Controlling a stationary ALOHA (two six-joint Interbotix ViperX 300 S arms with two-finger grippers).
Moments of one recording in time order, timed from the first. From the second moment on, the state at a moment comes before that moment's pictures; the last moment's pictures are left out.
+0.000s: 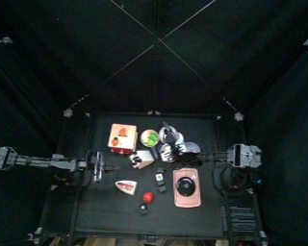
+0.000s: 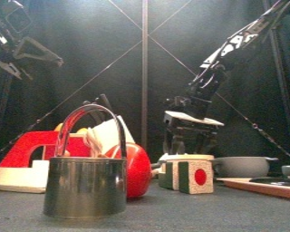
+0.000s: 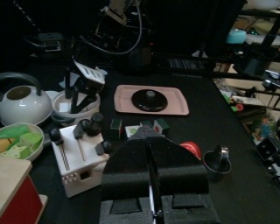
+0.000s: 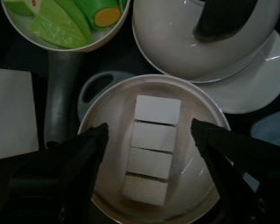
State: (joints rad) left arm 0.01 -0.90 1.29 -0.07 -0.29 0.00; right arm -0.22 0.12 0.56 -0.77 0.61 1.51
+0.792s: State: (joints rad) left arm 0.01 -0.90 1.29 -0.07 -0.29 0.00; right arm -0.22 0.16 0.56 -0.76 0.60 1.51
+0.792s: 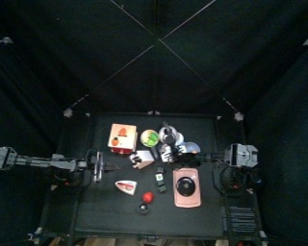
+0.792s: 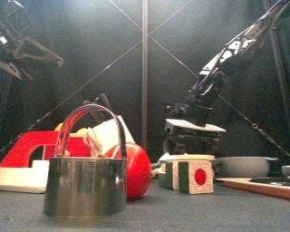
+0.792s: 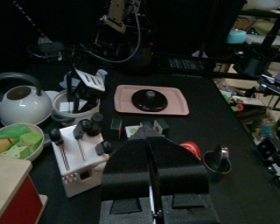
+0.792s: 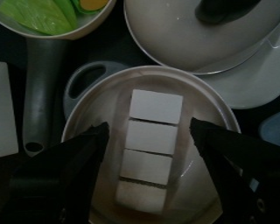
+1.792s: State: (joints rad) left arm 0.01 -0.90 1.29 -0.07 -0.29 0.00; right arm -0.21 0.17 0.54 -0.76 0.62 1.51
